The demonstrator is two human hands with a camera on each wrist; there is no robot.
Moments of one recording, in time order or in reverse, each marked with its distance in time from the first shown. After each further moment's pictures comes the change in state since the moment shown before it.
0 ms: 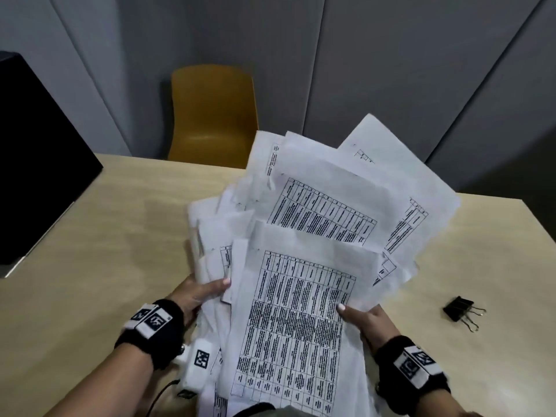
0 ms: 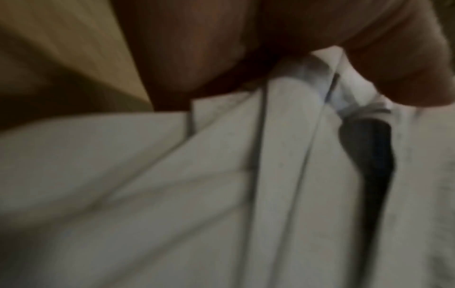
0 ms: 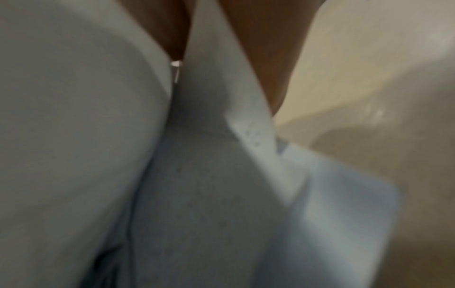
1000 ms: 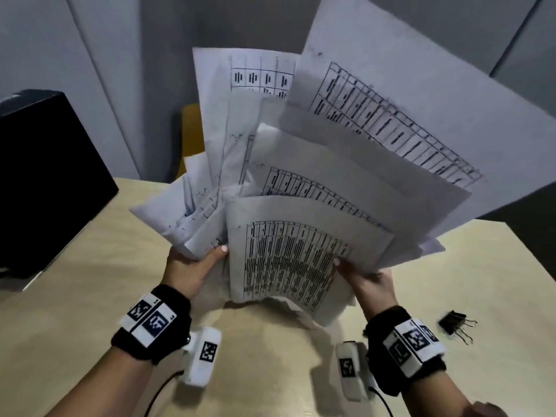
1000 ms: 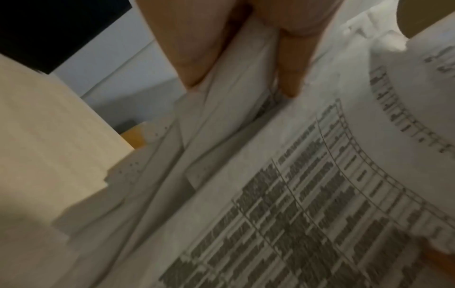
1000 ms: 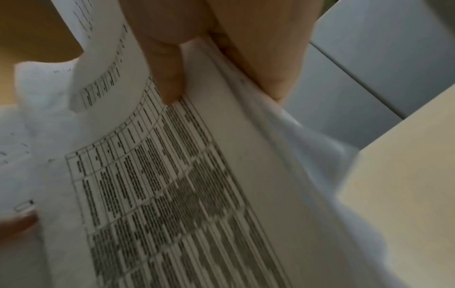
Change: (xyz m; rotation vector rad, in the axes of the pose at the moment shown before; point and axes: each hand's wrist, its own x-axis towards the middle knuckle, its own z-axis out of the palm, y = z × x) left_hand -0.051 0.082 0.026 0.111 0.225 0.840; right_hand 0.011 -0.044 0.024 0.163 0.023 -0.619
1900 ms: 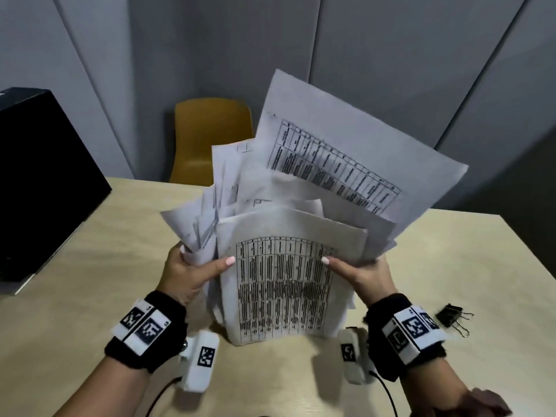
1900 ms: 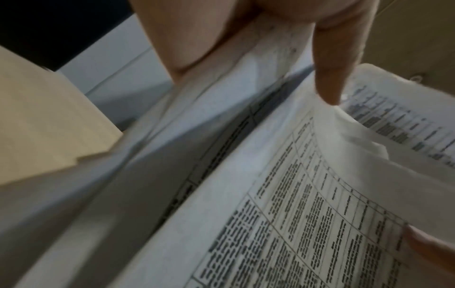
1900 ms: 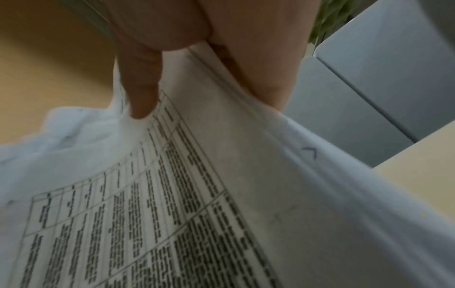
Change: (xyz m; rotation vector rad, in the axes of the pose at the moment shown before) left_hand -0.005 -0.001 -0.001 -0.131 -0.141 -0.115; right_hand 0.007 -0.017 0.001 0.002 -0.127 0.004
